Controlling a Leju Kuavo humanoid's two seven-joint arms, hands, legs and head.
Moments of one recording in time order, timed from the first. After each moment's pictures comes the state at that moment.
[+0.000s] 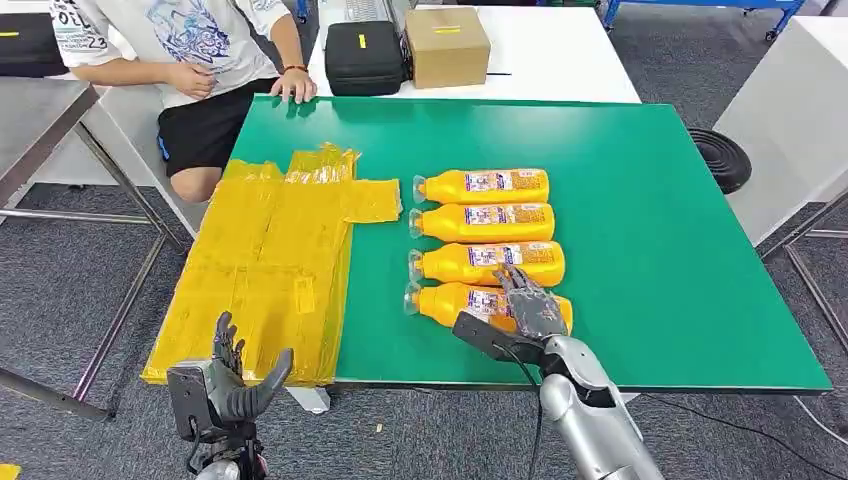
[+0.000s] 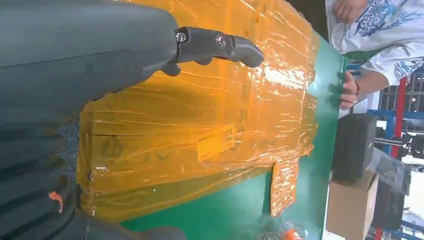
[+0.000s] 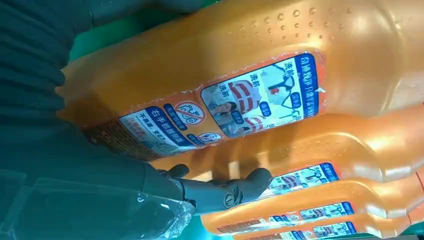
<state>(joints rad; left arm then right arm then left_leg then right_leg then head) 0.10 -0.21 -0.10 -1.29 0.03 0.25 -0.44 -0.26 -0.02 0.28 -1.09 1.00 0.02 -0.04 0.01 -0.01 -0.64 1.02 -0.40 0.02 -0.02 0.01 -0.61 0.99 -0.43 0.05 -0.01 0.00</state>
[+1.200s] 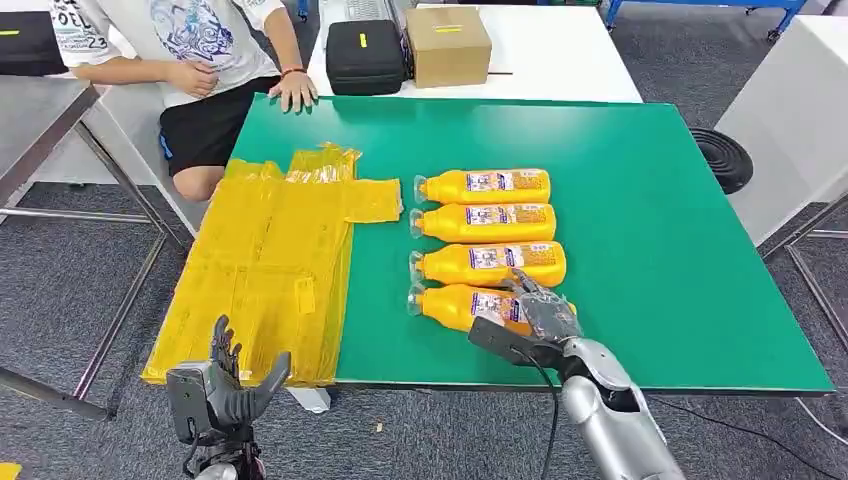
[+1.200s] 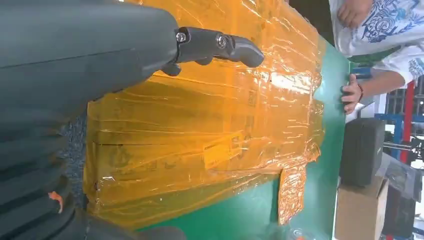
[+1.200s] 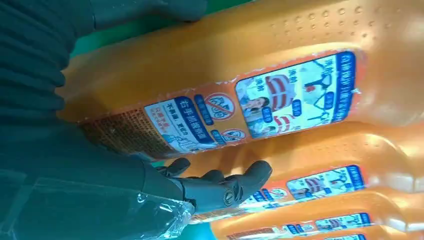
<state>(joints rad) 0.11 -0.21 -0.09 -1.29 0.01 0.25 -0.43 -0.22 -0.11 0.29 -1.20 0.93 0.13 -0.04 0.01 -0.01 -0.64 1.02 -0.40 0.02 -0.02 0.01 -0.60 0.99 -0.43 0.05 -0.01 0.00</state>
